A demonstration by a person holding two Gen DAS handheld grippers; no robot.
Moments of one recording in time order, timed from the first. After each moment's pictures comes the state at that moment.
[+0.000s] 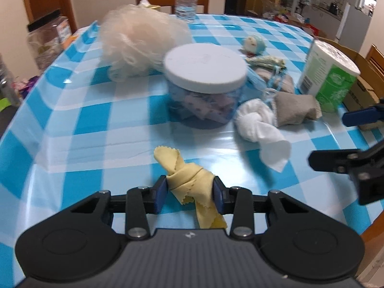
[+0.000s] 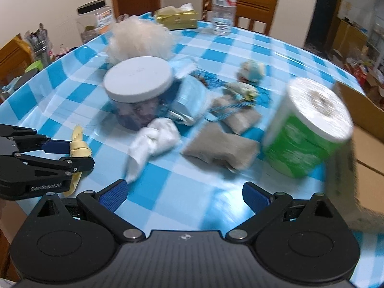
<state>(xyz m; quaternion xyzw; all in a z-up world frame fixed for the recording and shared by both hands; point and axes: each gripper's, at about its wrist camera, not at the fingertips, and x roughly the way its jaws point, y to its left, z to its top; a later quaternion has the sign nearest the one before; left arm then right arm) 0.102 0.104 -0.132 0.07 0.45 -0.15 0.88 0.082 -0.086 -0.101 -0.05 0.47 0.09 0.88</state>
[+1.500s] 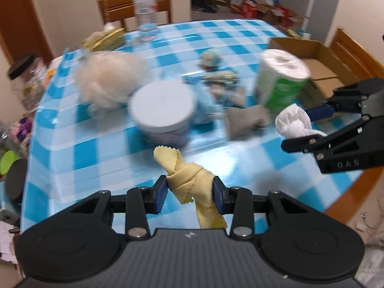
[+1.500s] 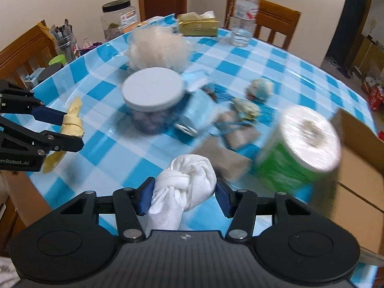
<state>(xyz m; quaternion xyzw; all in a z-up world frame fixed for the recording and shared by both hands) 0.087 0.063 -0.050 0.13 0.46 -0.23 0.85 0.082 -0.099 -0.056 -0.09 0.47 0.15 0.86</state>
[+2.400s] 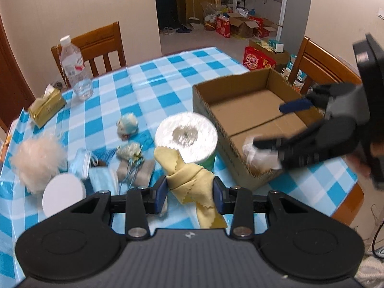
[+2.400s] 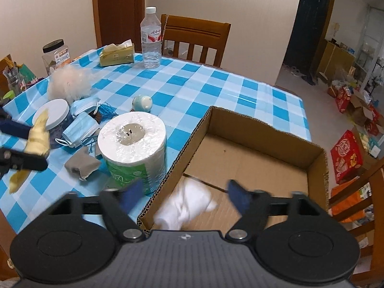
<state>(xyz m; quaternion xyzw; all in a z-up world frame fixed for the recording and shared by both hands) 0.089 -0.136 -0.003 0.15 0.41 -0.26 0.86 0.095 -0.318 -0.020 -0.07 0.41 0.09 0.90</state>
